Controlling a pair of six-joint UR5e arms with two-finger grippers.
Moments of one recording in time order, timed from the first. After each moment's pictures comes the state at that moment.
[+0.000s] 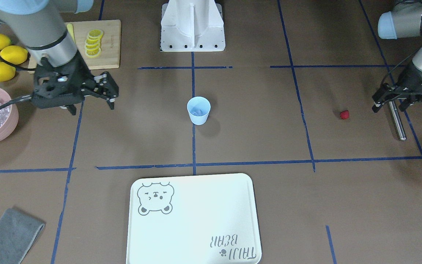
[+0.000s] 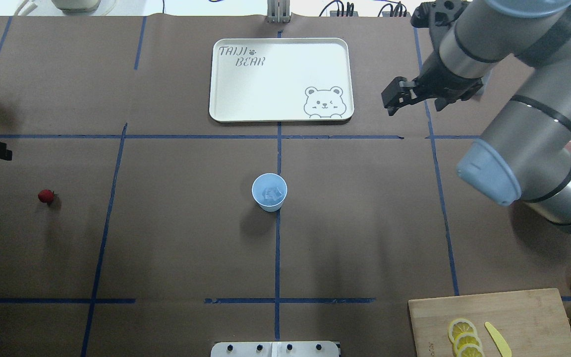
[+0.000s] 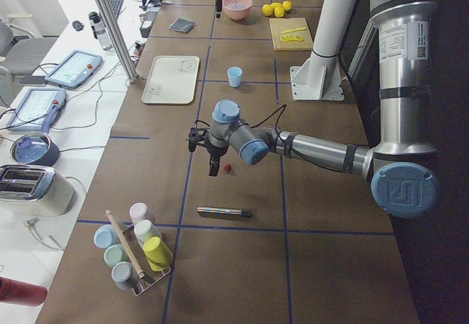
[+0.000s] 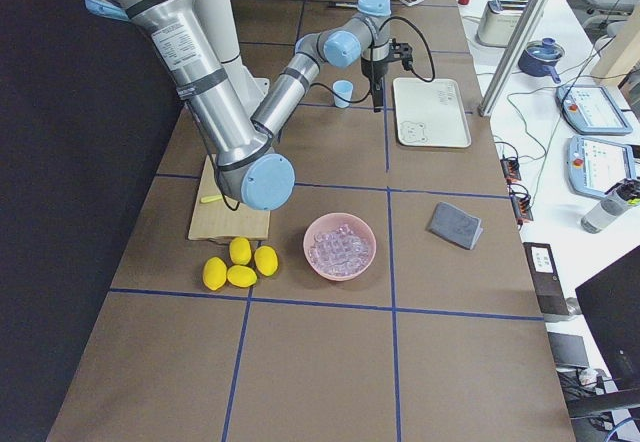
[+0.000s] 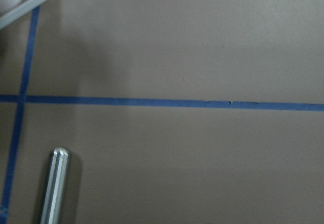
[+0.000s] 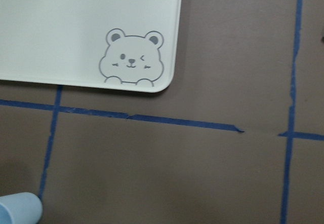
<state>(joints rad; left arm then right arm) -1.01 -1.46 -1.81 -2.16 -2.04 -0.90 0.94 -1.08 1.96 -1.79 2.09 0.73</state>
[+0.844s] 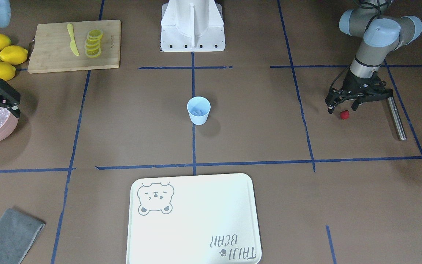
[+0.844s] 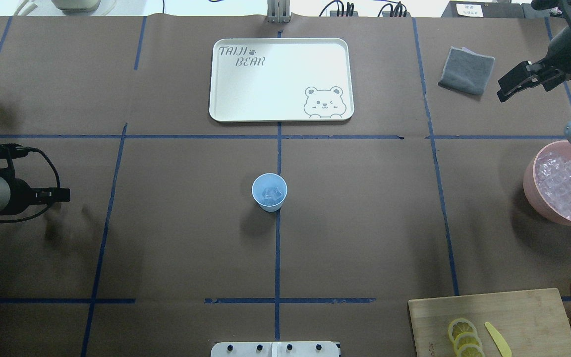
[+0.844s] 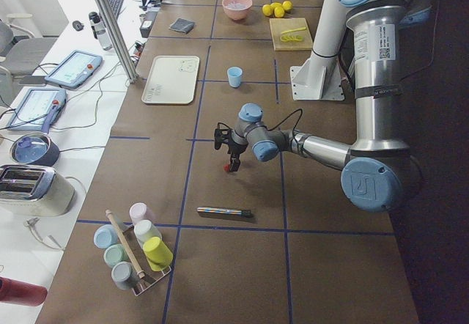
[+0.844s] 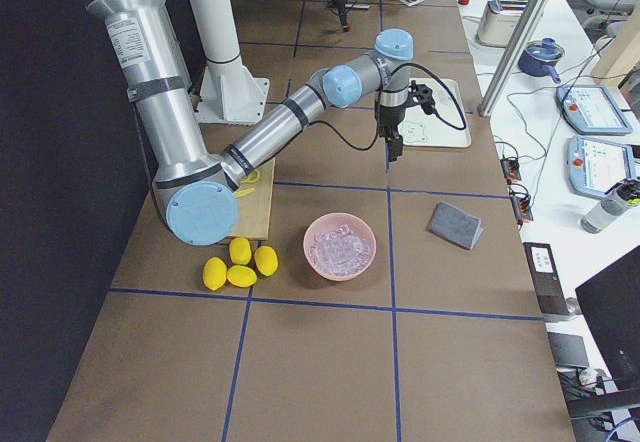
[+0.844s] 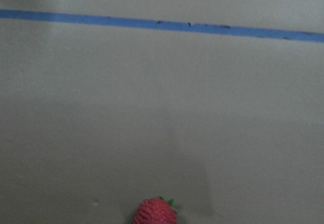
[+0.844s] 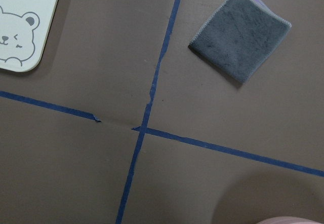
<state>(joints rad) -0.69 -1.45 -1.78 -2.24 -1.77 -1.18 1.16 -1.27 1.96 -1.78 2.19 0.38</state>
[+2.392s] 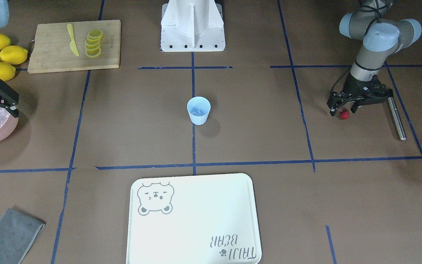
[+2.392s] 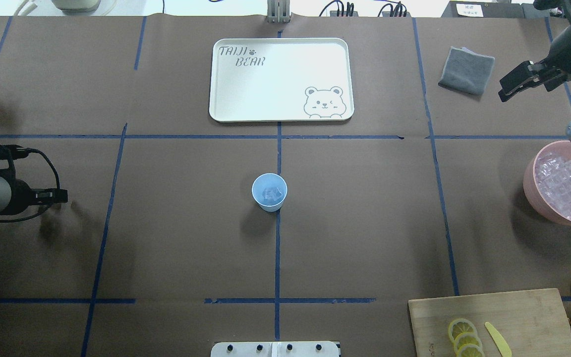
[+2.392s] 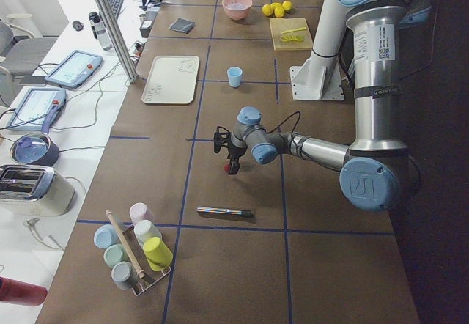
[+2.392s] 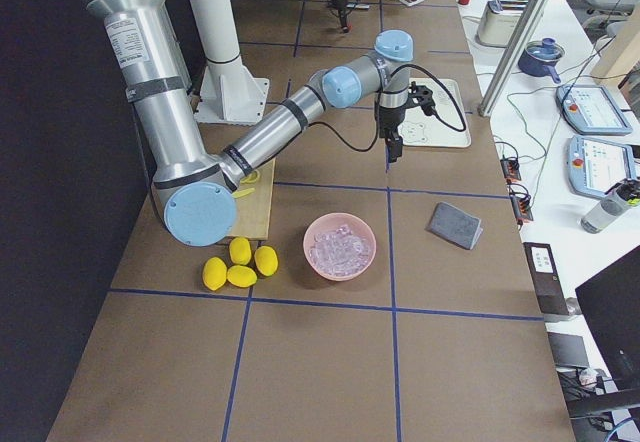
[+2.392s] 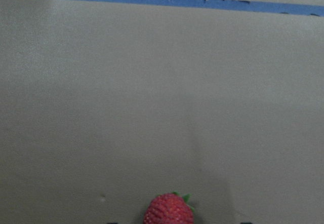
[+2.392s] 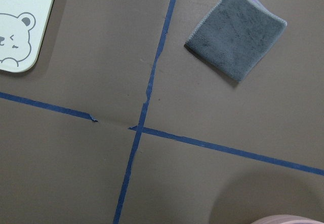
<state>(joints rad) -0.70 -1.46 -1.75 -2.25 -1.78 -1.17 1.16 -1.27 1.96 -1.78 2.19 0.38</state>
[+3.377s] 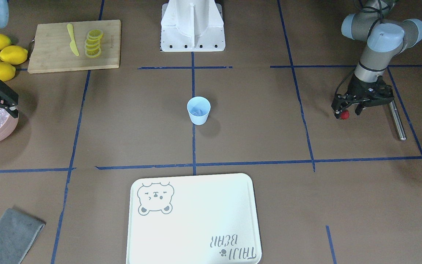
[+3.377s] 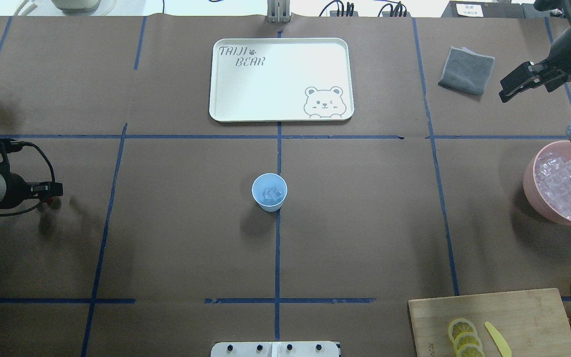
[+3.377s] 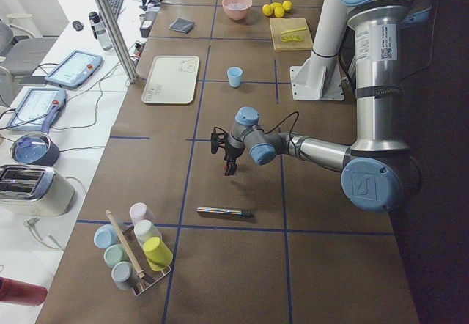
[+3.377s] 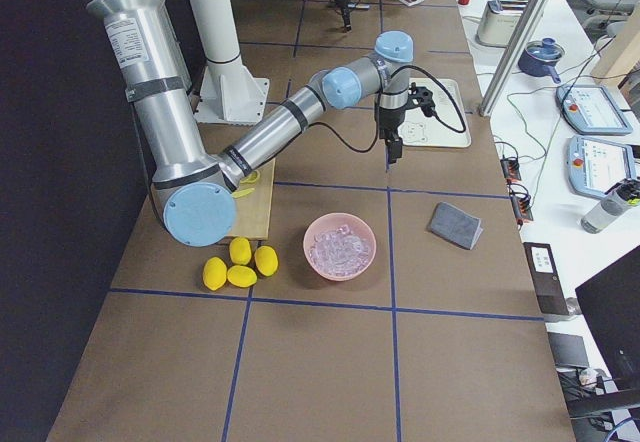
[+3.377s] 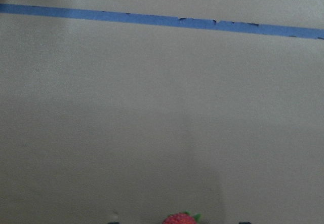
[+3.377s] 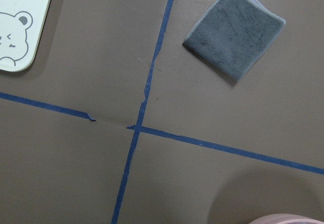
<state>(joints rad) -0.73 -1.46 -1.74 -2.24 -1.77 -1.17 1.16 -1.28 1.96 -1.78 2.19 0.39</state>
